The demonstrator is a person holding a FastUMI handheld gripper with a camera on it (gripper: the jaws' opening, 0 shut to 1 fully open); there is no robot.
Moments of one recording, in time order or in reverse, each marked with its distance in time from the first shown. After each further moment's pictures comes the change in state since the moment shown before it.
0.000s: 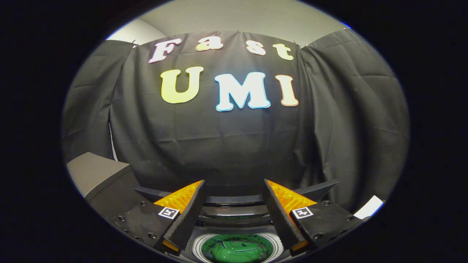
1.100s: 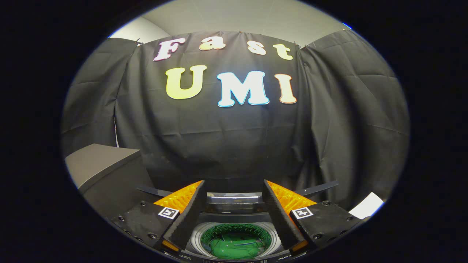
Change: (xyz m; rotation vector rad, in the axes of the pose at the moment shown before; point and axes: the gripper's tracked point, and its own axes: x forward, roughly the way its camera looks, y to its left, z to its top) arm -0.045 0.000 -0.029 -0.013 0.017 0.004
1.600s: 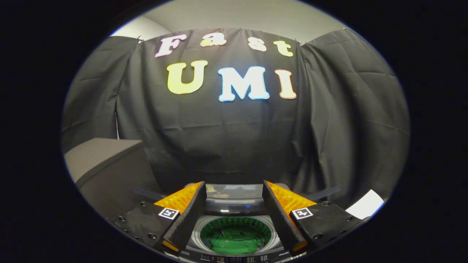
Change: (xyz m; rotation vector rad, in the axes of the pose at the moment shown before) arm -0.013 -0.002 -0.036 -0.026 0.087 -0.007
